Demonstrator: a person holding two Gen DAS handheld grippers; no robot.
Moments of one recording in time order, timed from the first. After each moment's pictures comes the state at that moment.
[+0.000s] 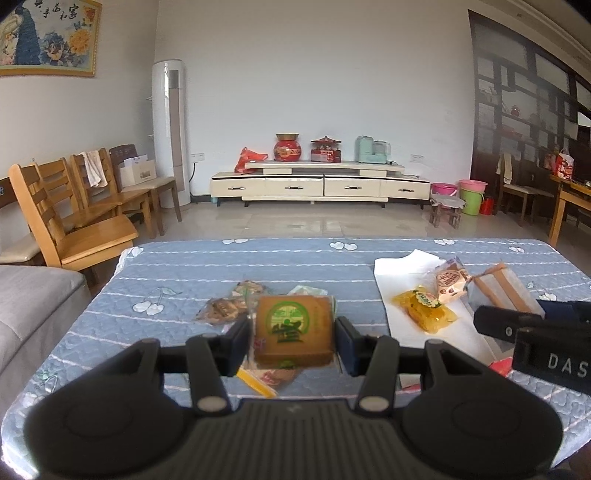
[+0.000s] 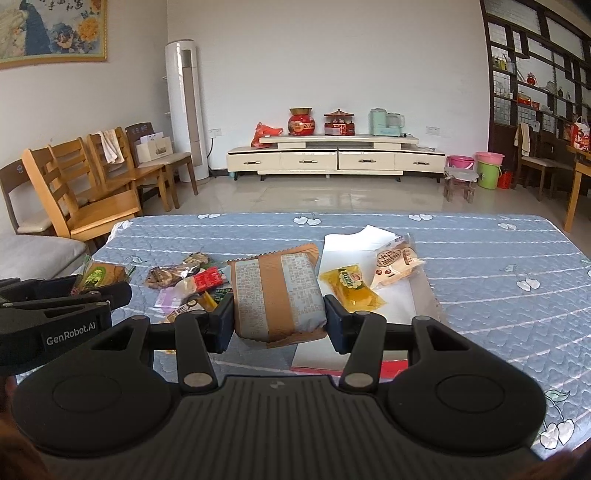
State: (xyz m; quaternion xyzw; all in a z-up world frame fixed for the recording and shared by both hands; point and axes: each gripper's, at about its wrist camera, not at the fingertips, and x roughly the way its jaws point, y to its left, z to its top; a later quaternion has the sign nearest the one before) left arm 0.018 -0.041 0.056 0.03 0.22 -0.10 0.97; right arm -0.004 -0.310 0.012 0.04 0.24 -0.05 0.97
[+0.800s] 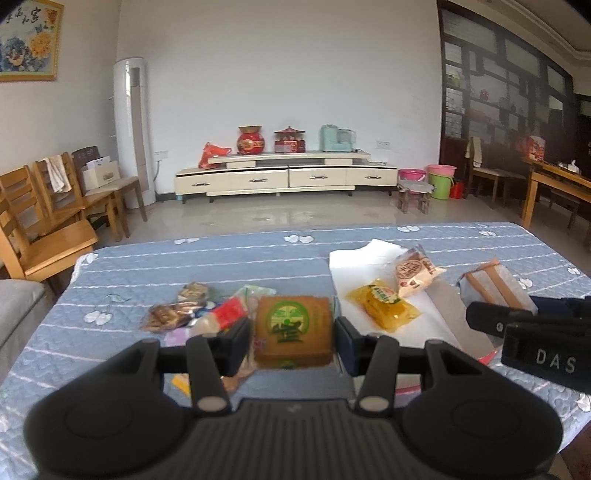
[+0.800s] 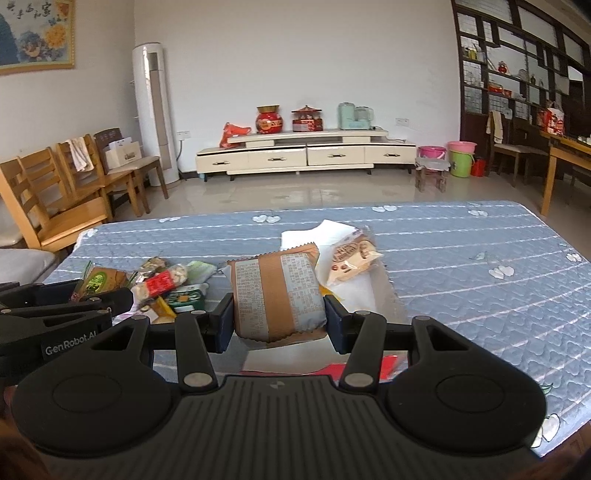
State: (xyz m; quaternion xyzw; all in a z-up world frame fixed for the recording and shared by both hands) left arm 0.038 -0.091 0.048 0.05 0.23 -0.15 0.96; right arm -0.002 -0.318 0.008 0.06 0.24 -0.11 0.96
